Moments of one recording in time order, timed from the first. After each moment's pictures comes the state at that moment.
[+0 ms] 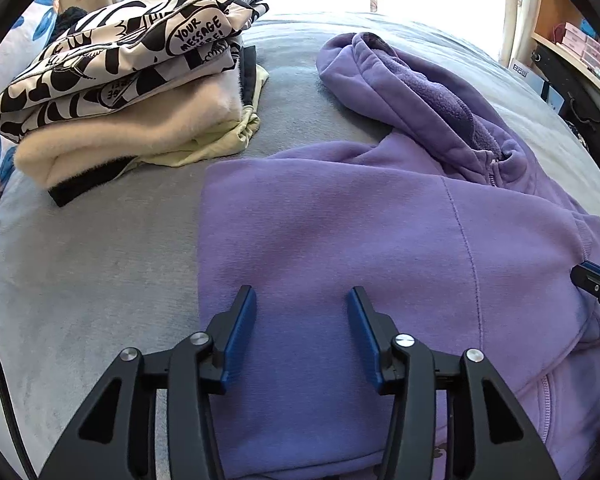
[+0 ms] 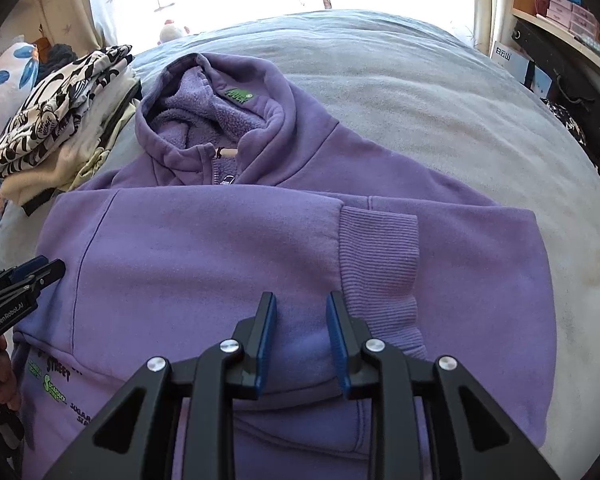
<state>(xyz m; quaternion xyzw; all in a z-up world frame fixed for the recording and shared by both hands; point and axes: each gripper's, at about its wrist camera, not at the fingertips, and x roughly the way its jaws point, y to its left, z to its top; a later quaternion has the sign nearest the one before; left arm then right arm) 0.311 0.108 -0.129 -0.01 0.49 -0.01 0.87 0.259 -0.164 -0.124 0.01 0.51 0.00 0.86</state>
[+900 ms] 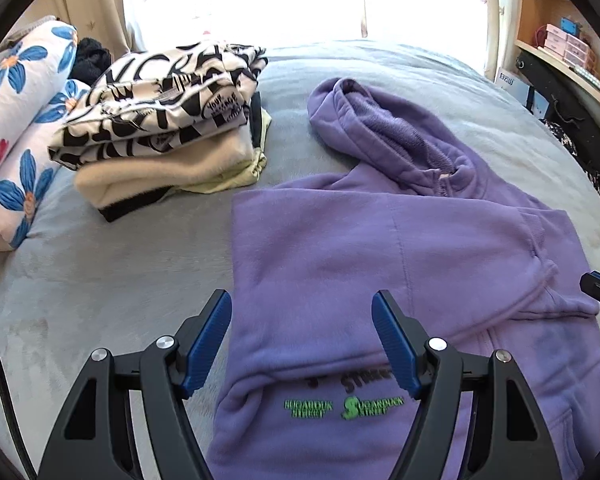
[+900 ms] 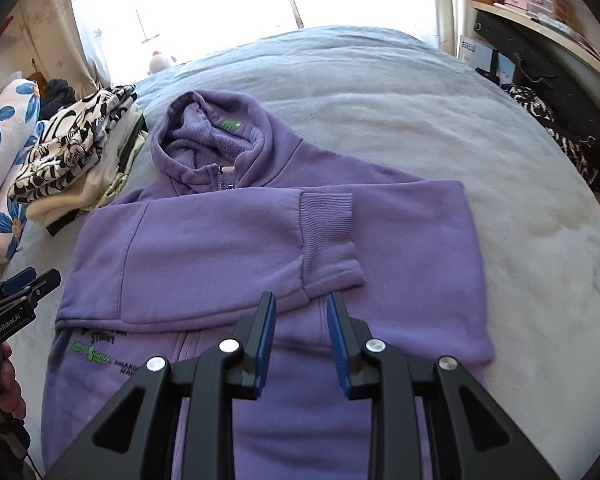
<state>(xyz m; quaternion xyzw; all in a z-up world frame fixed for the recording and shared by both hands) 0.241 0.093 -0.053 0.02 0.45 0.00 0.89 0.174 -0.191 -0.061 0.06 0.48 -0.02 0.88</state>
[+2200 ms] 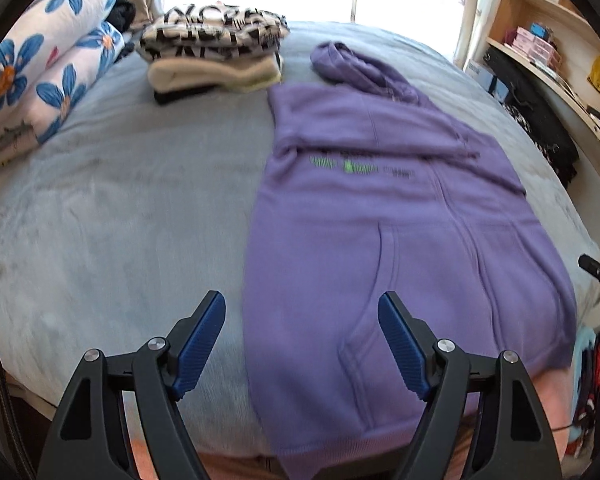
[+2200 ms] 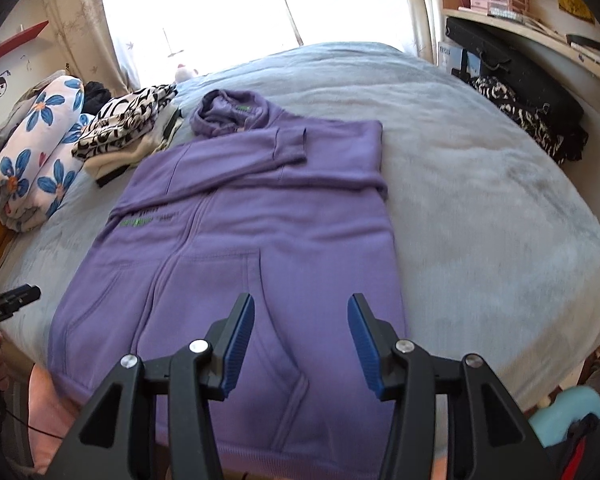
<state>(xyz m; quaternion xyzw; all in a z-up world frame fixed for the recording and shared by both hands) -0.020 0.162 -0.049 -0.04 0.49 -0.05 0.87 -0.060 -0.243 -0.040 0.08 0.46 0.02 0.89</state>
